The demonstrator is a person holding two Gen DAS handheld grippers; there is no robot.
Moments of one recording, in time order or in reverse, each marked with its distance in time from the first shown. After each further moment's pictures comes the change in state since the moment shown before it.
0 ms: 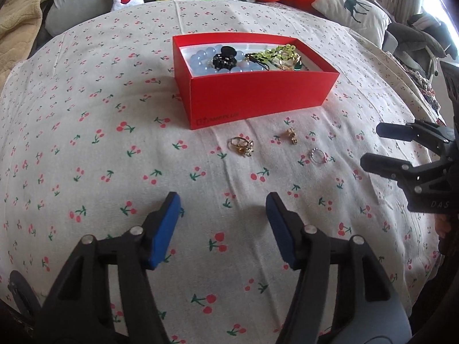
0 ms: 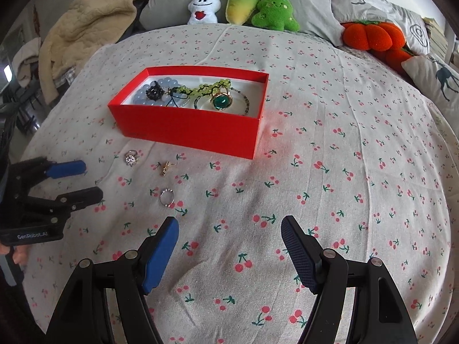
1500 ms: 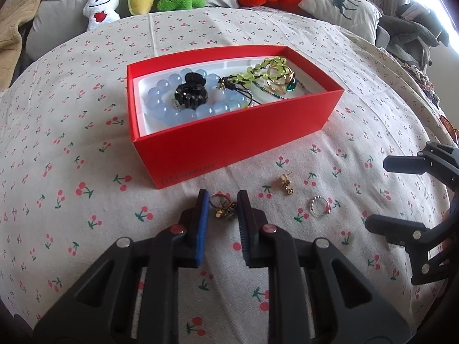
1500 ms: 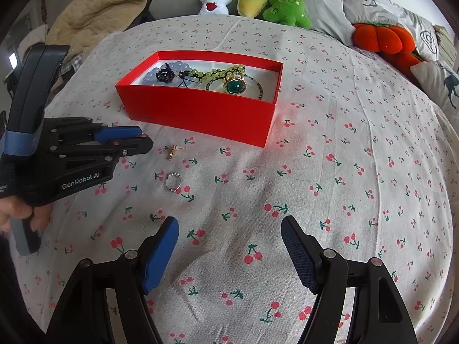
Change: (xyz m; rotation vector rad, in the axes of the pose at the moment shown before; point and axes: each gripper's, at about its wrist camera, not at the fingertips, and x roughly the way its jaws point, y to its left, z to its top) left arm 0.034 -0.017 0.035 0.072 -0.048 -0.020; right arm 0.008 0.003 -0.004 -0.024 0.025 0.010
